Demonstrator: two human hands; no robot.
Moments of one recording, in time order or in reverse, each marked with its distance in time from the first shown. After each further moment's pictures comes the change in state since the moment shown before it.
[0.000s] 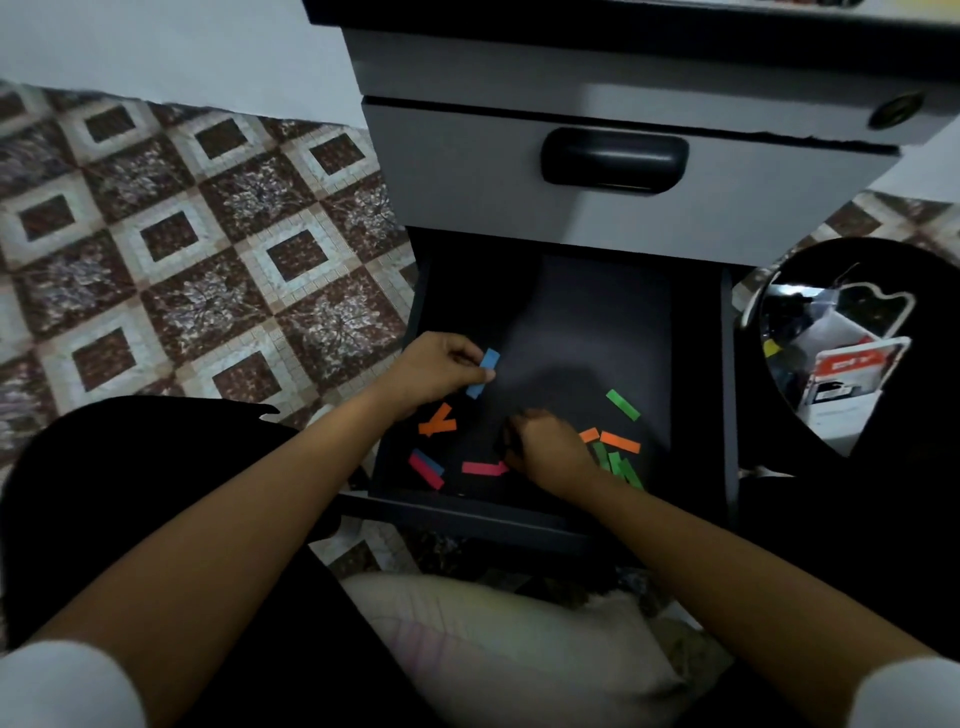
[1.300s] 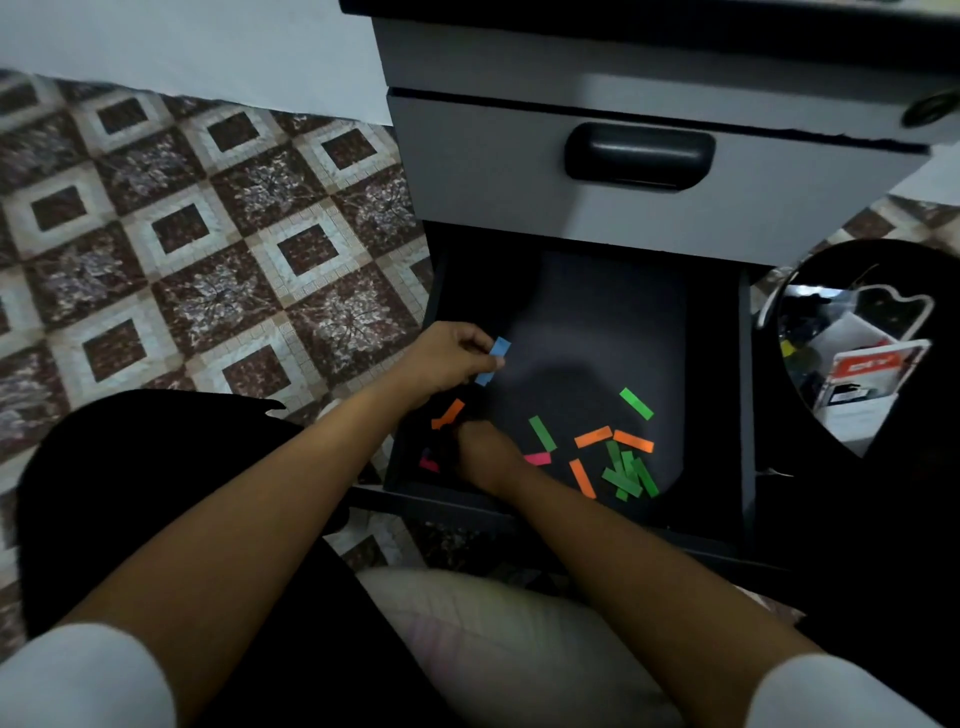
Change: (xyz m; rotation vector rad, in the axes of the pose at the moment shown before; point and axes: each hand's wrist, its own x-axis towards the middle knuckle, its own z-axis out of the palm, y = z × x) left_hand -0.006 0.008 -0.007 -0.036 0.016 -0.010; right_hand 0.038 -0.061 0.041 0.246 -0.152 -0.048
